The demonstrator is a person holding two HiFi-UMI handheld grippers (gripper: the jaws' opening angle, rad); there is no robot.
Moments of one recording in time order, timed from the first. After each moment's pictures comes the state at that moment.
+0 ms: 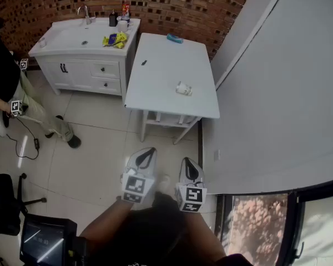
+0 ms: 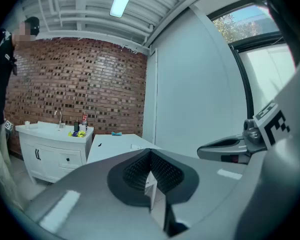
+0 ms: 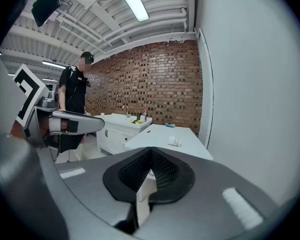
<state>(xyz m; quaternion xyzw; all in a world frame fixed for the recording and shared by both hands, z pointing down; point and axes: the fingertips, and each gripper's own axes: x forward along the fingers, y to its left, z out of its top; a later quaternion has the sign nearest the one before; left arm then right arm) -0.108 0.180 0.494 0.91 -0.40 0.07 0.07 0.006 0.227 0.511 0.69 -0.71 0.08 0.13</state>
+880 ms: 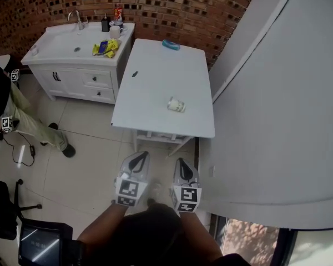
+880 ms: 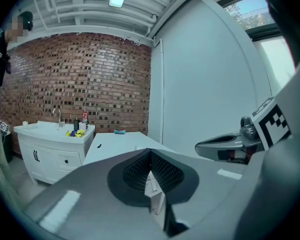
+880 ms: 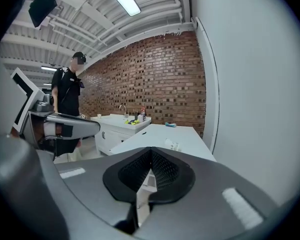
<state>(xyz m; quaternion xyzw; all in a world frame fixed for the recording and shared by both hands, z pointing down) -0.048 0.074 0.510 0.90 -0.43 0.09 0.07 0.076 0.110 0.531 0.67 -0.72 0.10 0.13</state>
